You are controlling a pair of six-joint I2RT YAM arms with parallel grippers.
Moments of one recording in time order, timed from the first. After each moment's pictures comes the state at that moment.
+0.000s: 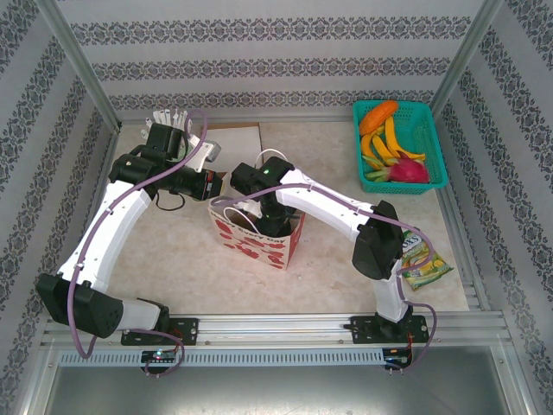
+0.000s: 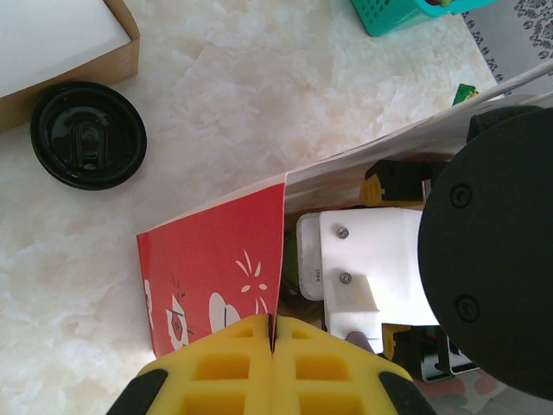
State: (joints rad) left arm -0.23 1.35 1.45 -1.06 0.53 0.01; right arm 0.91 2.01 1.90 -1.48 0.04 -0.11
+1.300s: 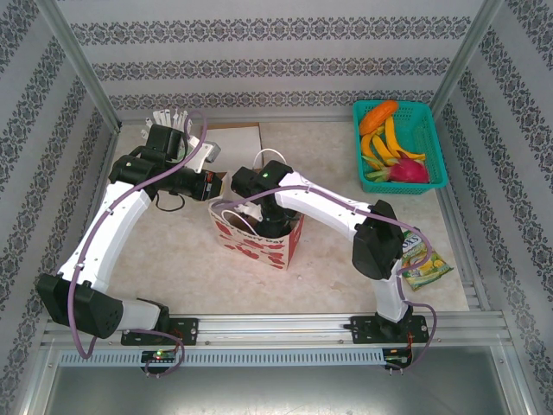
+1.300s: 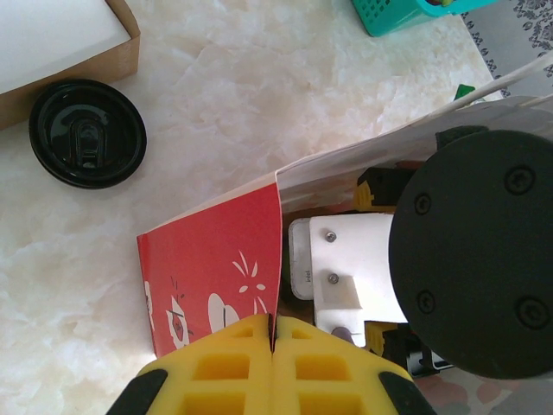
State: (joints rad) left arm -0.23 1.35 1.43 -1.05 0.53 0.01; right arm 0.90 2.01 1.85 -1.44 0.03 -0.11
